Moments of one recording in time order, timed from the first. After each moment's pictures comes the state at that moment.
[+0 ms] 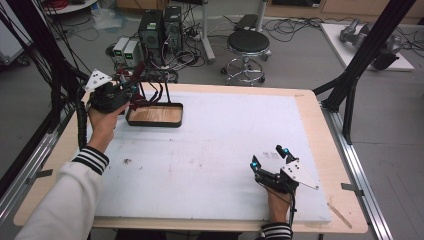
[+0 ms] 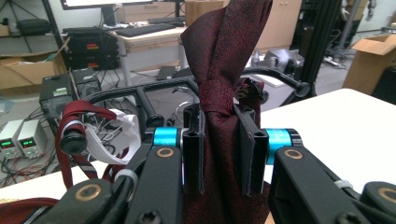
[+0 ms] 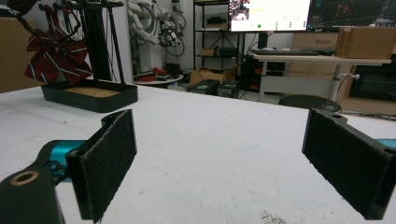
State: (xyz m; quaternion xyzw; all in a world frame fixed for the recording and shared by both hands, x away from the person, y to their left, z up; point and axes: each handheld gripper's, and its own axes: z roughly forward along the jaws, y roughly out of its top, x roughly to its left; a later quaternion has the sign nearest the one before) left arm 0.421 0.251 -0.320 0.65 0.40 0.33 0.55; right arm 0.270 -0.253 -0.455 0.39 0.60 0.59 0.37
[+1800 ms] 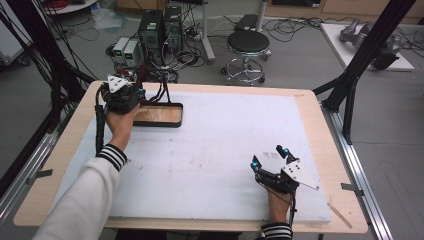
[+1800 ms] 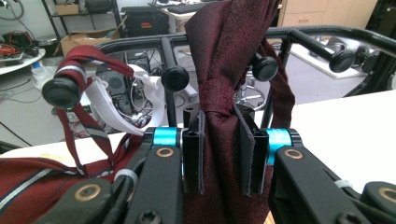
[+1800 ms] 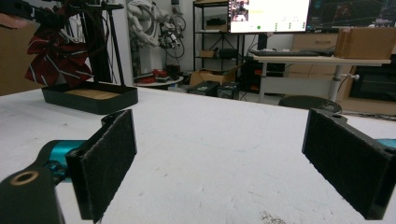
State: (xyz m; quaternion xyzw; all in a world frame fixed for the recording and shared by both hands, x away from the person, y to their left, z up) left arm 0.440 0.224 -0.351 0.63 0.48 0.38 0.48; right arm 0.269 -0.254 -0.455 0.39 0.60 0.59 0.37
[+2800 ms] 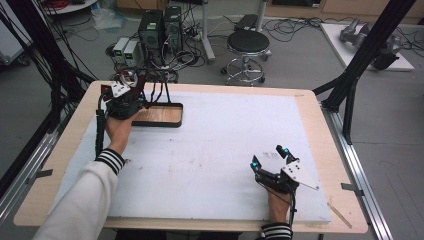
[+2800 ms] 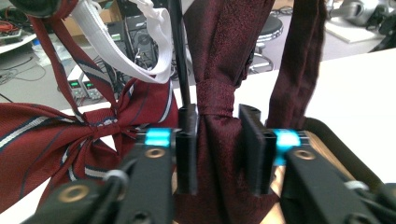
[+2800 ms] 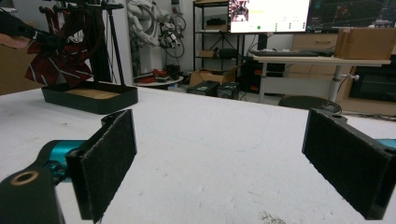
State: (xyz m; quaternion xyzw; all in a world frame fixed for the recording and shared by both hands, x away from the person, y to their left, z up) left arm 0.443 0.231 -0.374 0.67 0.49 0.36 0.43; right arm 0.269 -0.253 -0.455 0.39 0.60 0.59 0.37
